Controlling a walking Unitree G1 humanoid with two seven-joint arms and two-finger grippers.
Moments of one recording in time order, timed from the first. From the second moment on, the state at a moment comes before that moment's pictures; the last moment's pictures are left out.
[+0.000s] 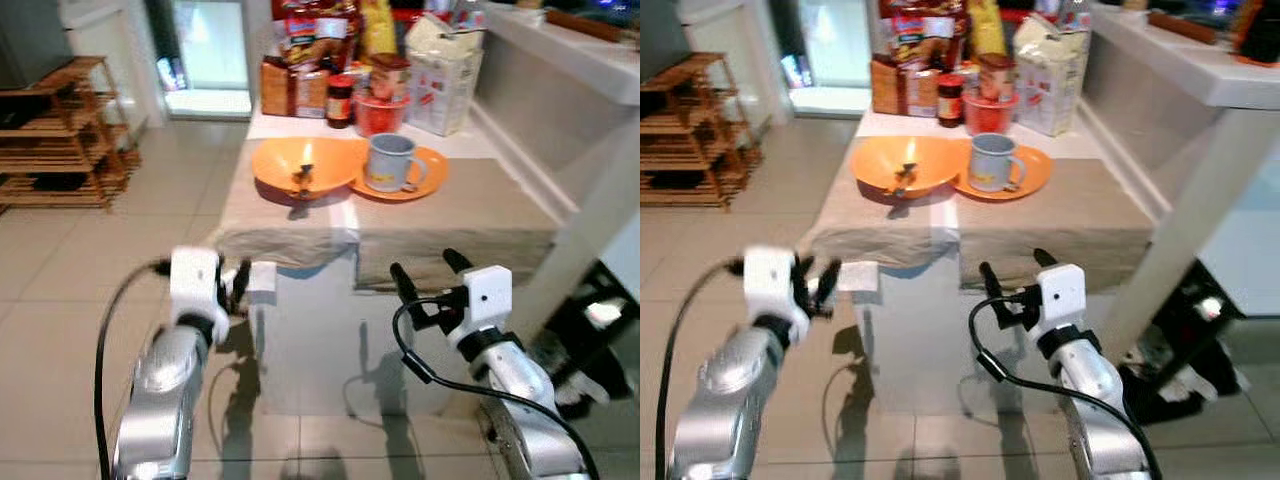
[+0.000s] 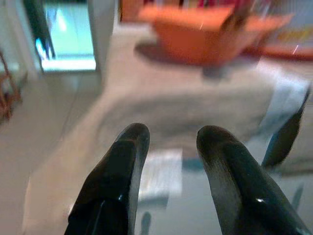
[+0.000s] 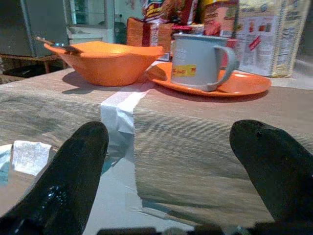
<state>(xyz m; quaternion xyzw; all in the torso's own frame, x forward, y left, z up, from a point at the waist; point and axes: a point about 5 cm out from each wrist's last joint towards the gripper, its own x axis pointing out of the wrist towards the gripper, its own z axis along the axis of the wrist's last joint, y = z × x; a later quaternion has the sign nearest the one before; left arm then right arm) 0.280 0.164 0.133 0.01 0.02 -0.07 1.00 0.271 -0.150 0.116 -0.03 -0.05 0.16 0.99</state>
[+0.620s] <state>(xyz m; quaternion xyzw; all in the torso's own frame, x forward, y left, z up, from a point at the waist) 0.295 0.165 0.139 -0.01 0.00 -0.02 1.00 0.270 -0.143 0.104 -0.03 -0.03 0.18 0.98</state>
